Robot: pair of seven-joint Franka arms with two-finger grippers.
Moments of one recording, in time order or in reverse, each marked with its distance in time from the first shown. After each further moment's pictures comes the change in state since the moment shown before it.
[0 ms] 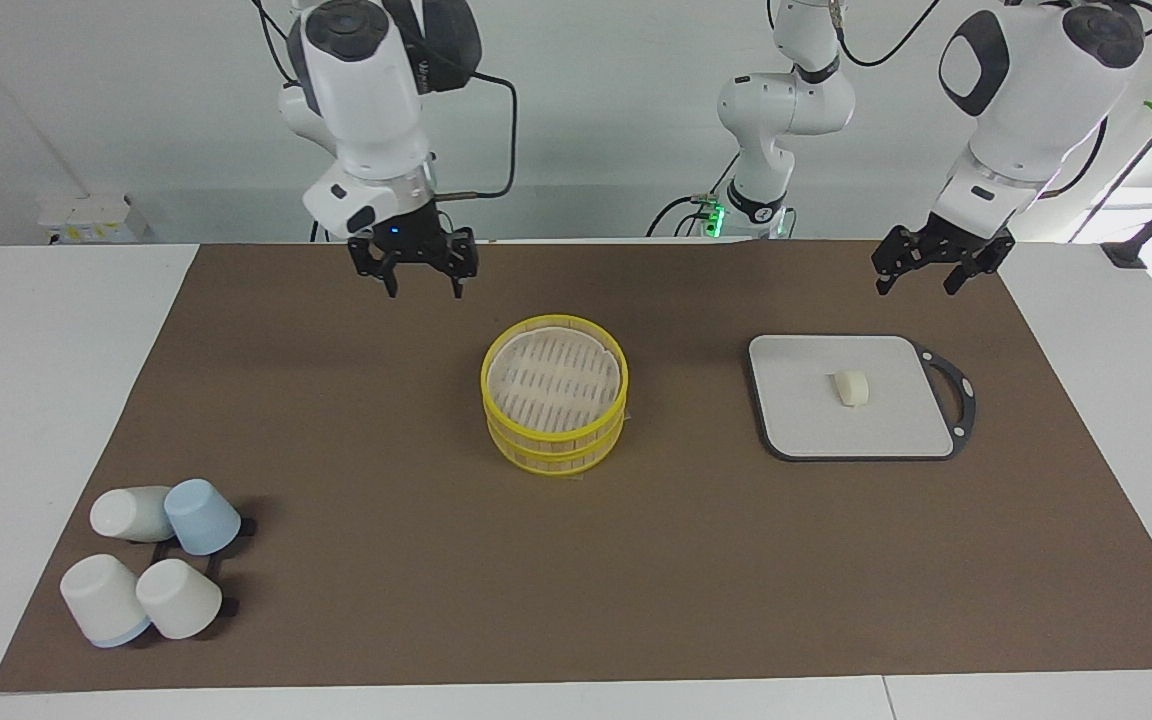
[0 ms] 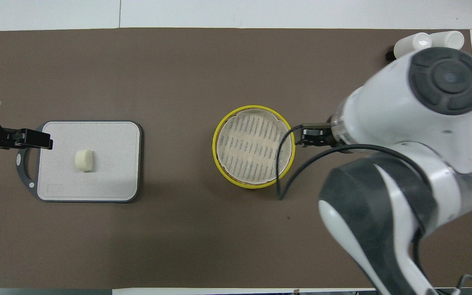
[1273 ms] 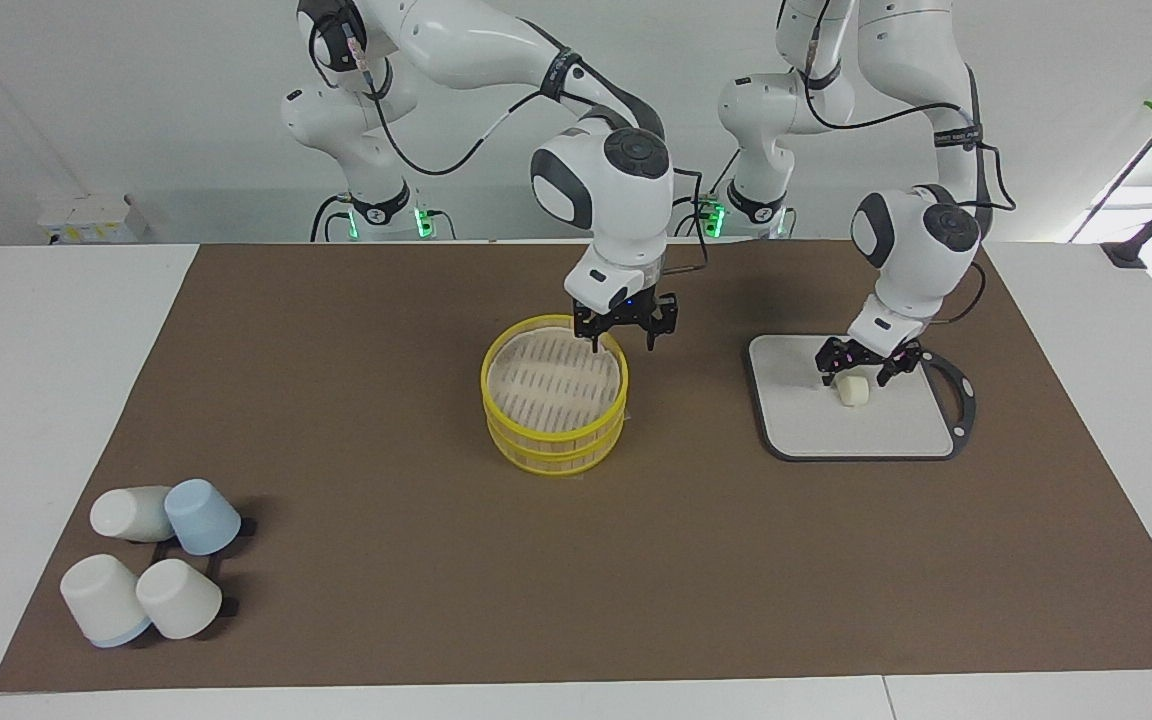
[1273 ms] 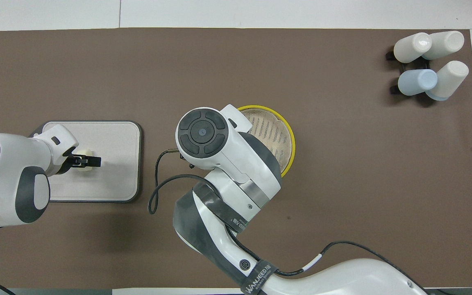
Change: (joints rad) left arm 0.029 0.145 -0.016 -0.470 0.000 0.671 0.050; right arm 0.308 0.368 -0.002 0.173 -0.062 0.233 0.238
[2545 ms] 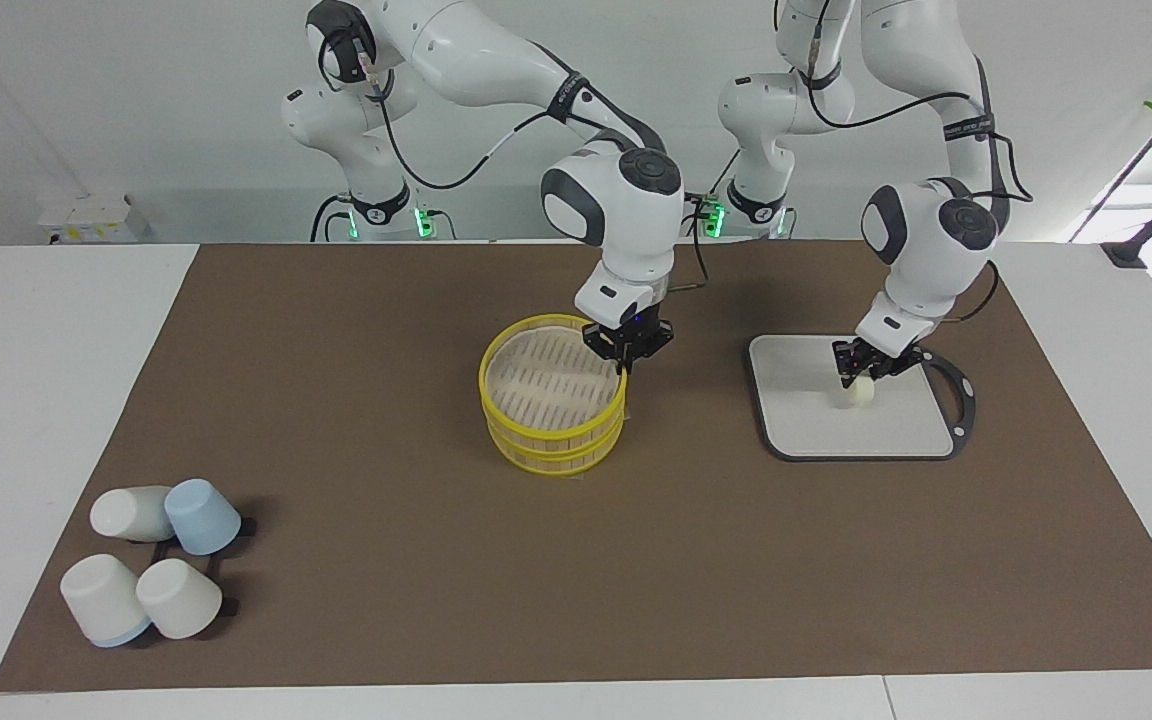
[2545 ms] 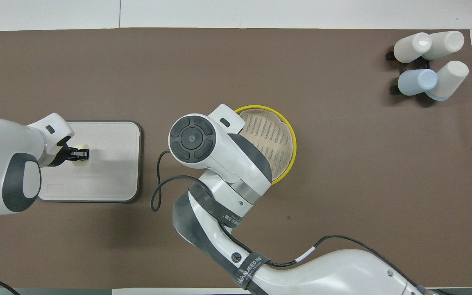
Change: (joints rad) left arm -0.011 0.001 -0.002 0.165 -0.013 -0.227 -0.014; right arm 0.010 0.041 -0.003 0.033 -0.089 0.021 0.001
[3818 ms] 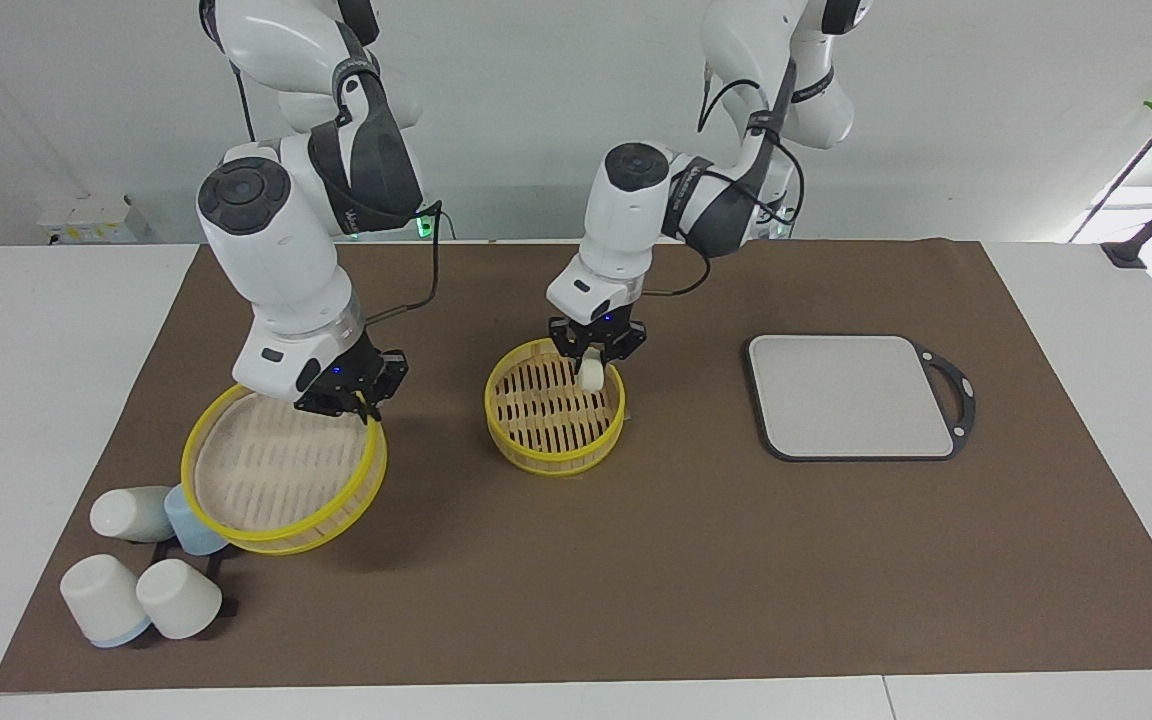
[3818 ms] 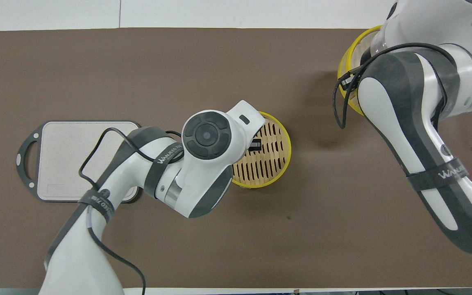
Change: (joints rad) left arm -0.698 0.275 -0.018 0.435 -0.067 -0.010 -0.715; right arm -0.521 -0.098 -0.013 0.106 0.113 -0.235 -0.915
